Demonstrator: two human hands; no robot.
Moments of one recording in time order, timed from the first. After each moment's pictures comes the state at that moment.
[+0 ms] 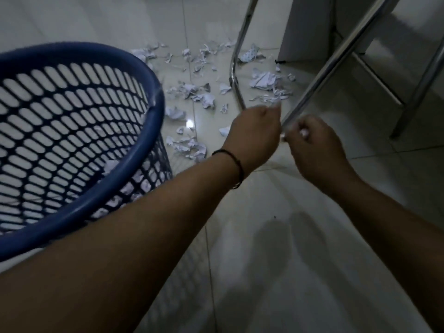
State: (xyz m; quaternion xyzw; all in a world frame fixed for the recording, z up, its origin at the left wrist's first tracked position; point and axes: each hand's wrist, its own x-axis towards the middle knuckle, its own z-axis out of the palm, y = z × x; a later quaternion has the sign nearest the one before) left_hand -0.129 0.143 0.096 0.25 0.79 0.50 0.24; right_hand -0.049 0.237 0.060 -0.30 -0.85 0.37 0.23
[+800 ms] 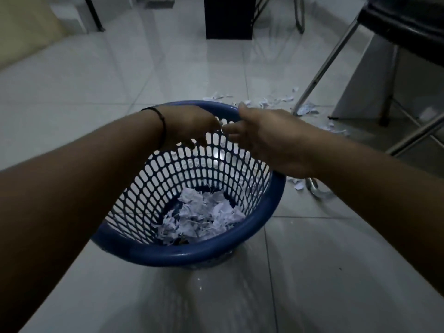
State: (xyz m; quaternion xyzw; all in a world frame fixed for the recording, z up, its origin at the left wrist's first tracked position) left_hand -0.302 -0.055 0.185 0.18 0.91 0.24 0.28; right_hand -0.190 0.068 0.188 -0.13 -0.74 0.65 -0.09
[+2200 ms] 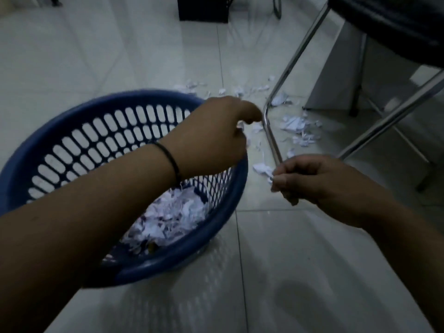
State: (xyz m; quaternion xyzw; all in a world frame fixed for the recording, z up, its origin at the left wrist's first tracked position) left_hand -0.225 0.004 0.187 0.48 0.85 0.23 0.01; right_hand -0.091 0.163 0.145 -0.10 -0.81 0.57 -0.06
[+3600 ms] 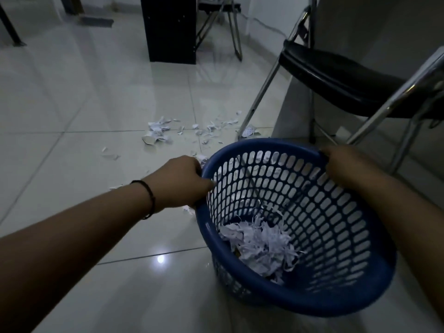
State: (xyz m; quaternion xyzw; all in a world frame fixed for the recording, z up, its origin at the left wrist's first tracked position) left_hand -0.267 0.009 0.166 0.32 0.88 0.28 0.23; right_hand -0.116 0.269 0.181 -0.42 -0.91 0.03 -0.04
